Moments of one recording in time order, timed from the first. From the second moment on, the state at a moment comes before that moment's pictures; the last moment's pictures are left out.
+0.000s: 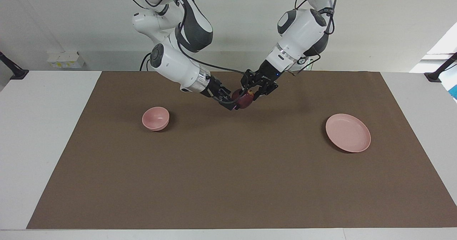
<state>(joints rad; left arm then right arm) -0.44 -0.04 -0.13 -2.02 -0.61 2.38 -0.32 0.33 0.17 0.07 -1.84 0.82 2.07 1.17</state>
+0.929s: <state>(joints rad) -0.44 -0.04 -0.13 -2.03 -0.61 2.39 -0.32 0.34 0.17 0.06 -1.84 0.84 2.09 1.21</state>
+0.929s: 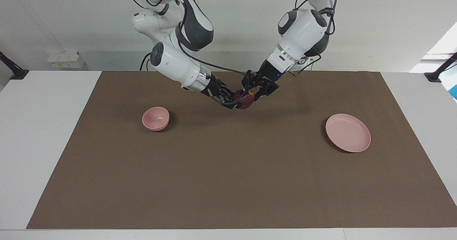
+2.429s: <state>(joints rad) -0.31 -0.04 -0.11 -2.02 -0.48 2.06 -0.24 0.15 0.19 0.04 -1.85 0.19 2.05 0.77</state>
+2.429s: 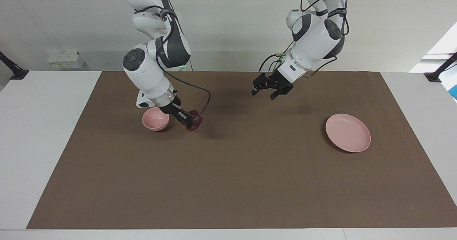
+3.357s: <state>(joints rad) -0.10 -0.04 -0.08 -1.87 -0.02 1.92 0.00 -0.04 0.09 0.05 -2.16 0.06 2.16 0.45</state>
